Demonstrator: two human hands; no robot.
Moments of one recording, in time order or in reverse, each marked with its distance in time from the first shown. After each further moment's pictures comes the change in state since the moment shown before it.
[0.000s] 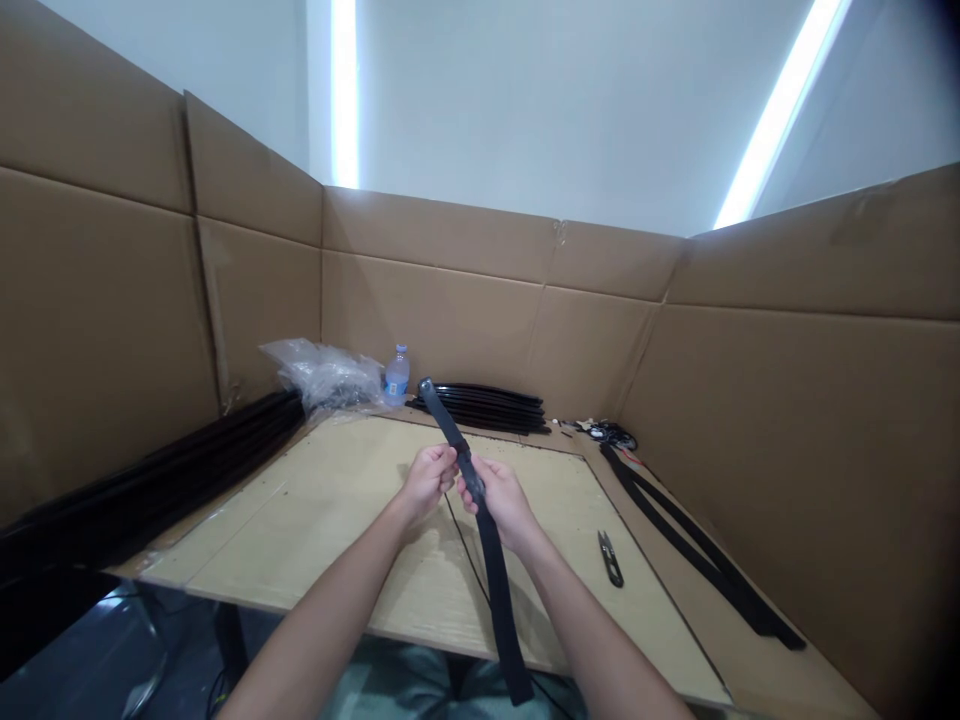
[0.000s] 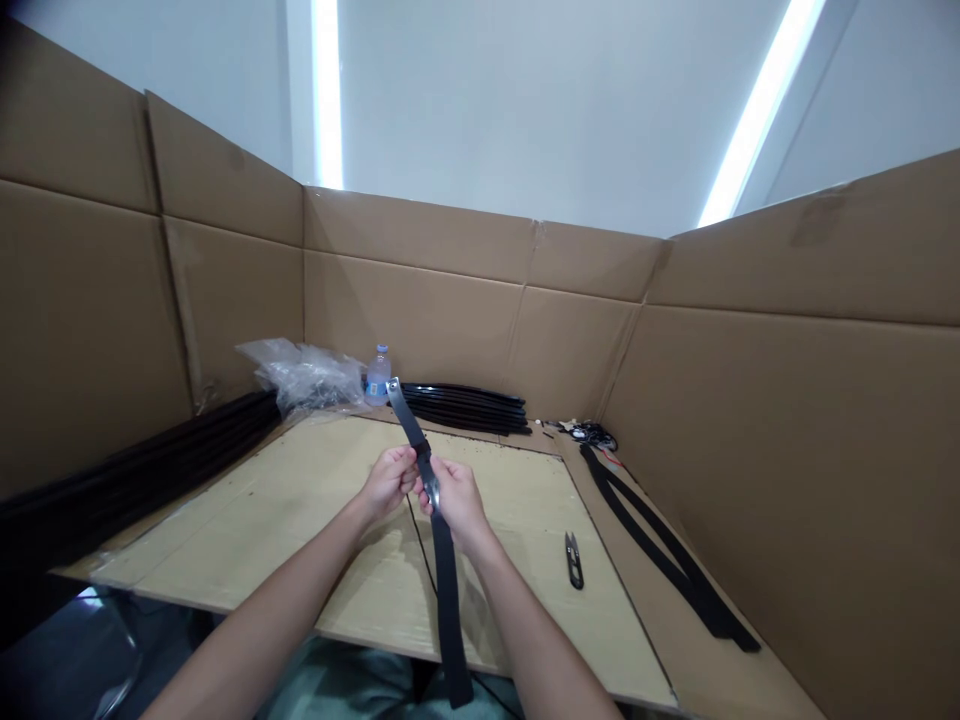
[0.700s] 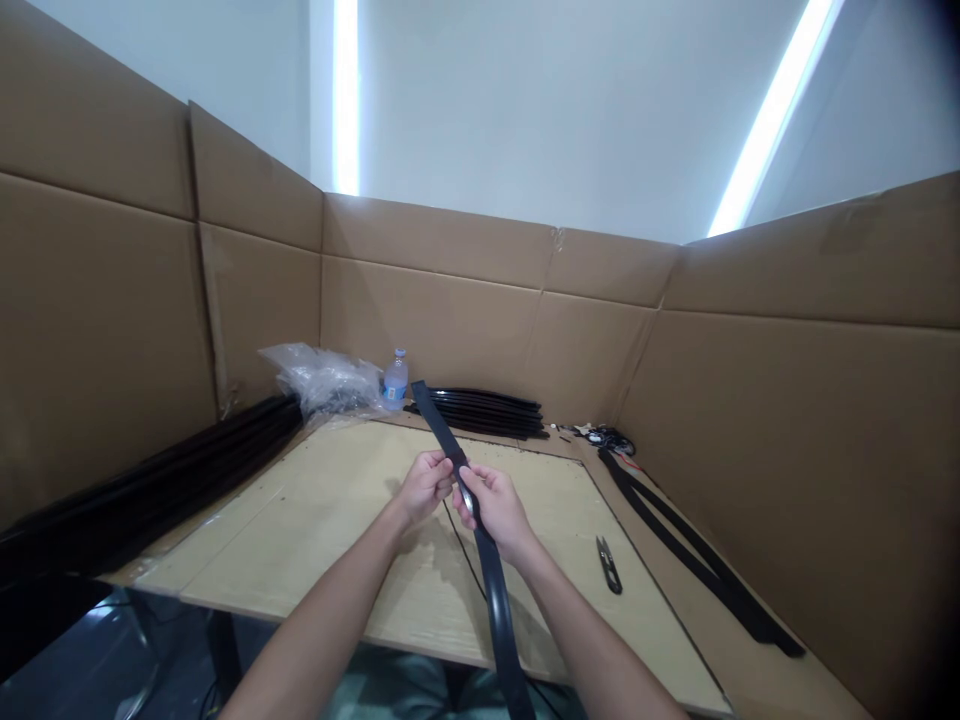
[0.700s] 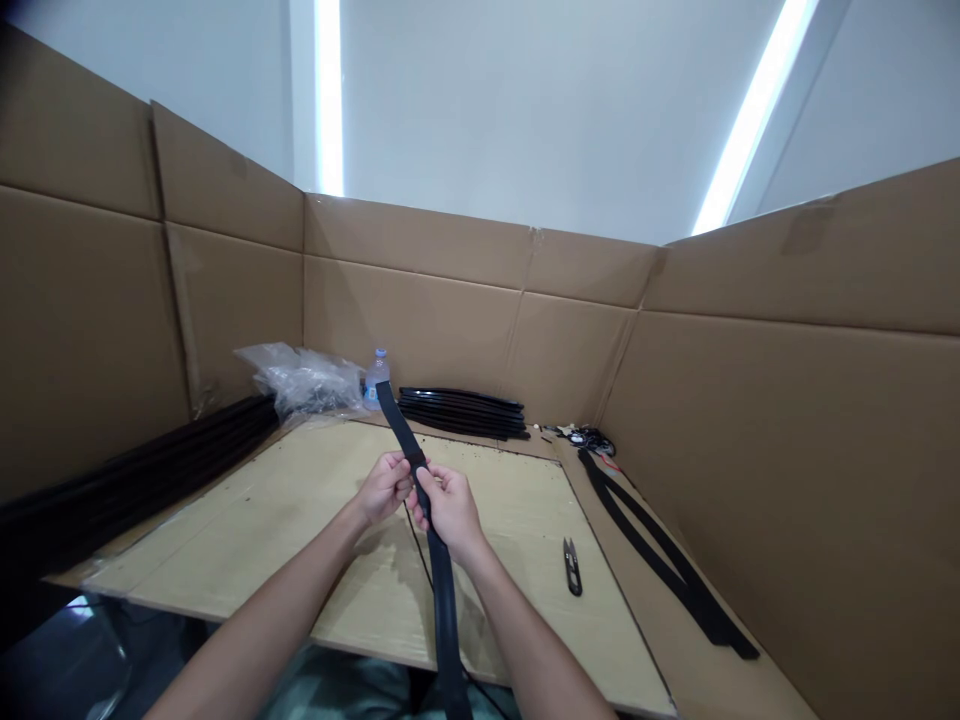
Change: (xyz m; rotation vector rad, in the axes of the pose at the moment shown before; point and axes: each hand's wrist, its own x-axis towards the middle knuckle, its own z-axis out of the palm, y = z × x) left_hand -0.003 0.001 -0.006 -0.017 -0.115 -0.007; right_hand -0.010 -0.008 0.008 -0.106 -0.044 -0.029
